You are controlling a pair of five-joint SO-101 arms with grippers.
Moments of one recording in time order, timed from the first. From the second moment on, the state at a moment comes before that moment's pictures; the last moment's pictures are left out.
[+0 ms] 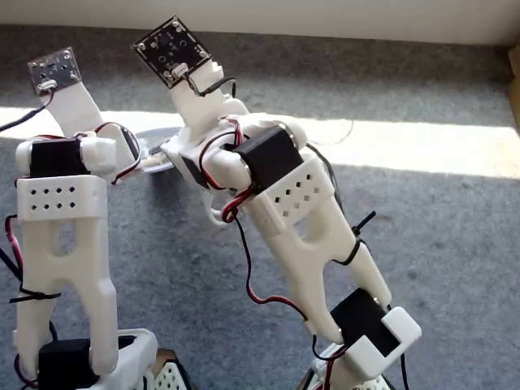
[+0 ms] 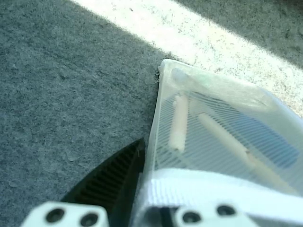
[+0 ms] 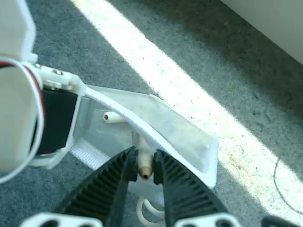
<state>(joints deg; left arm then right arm) -13.8 -17.3 9.1 81.4 25.7 -43.3 1.6 -33.6 82.4 8.7</state>
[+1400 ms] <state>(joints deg) -9.1 -17.3 9.5 81.4 21.6 -40.9 1.7 -46.3 99.2 18.7</state>
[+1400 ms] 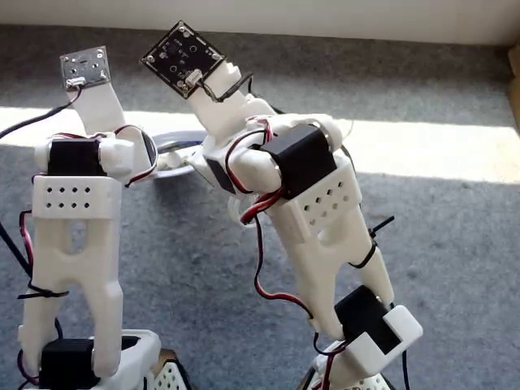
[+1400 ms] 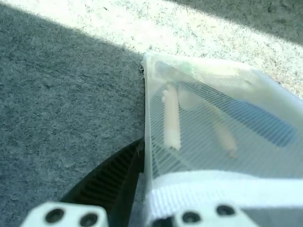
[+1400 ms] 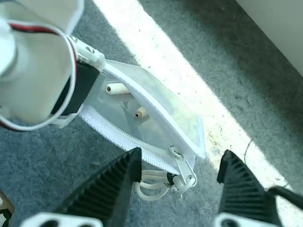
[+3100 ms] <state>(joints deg) -9.1 -17.3 9.5 81.4 21.6 -41.1 -30.5 -9.4 96.5 5.8</state>
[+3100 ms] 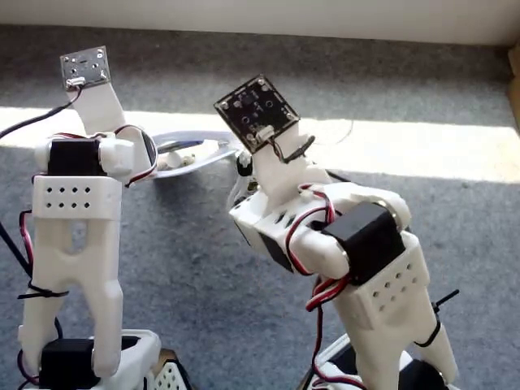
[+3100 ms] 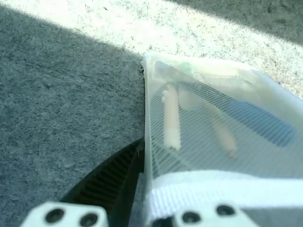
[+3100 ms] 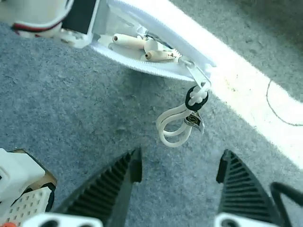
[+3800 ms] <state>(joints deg) -9.1 -17.3 9.5 81.4 21.6 -38.2 -50.9 46.8 48.4 5.8</state>
